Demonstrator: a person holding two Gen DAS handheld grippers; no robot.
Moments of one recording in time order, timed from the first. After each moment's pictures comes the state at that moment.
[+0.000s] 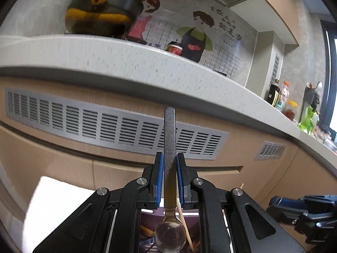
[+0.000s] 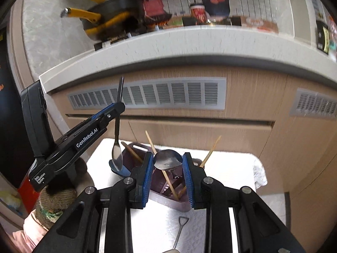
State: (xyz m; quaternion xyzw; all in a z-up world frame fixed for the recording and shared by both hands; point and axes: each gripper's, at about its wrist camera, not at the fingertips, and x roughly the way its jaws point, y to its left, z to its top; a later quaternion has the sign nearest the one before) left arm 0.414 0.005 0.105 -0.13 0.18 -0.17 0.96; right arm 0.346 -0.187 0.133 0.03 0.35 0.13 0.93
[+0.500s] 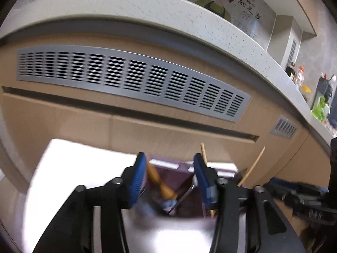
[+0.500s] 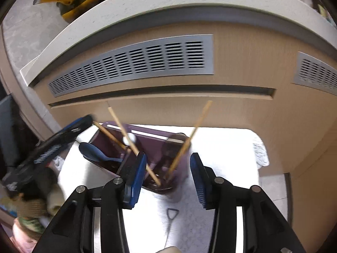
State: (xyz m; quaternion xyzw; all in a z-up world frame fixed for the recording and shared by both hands) left arm 0.390 0.031 0.062 -0.12 0.29 -0.13 0.94; right arm 0.364 -0.204 0.077 0.05 0.40 0.09 0.91
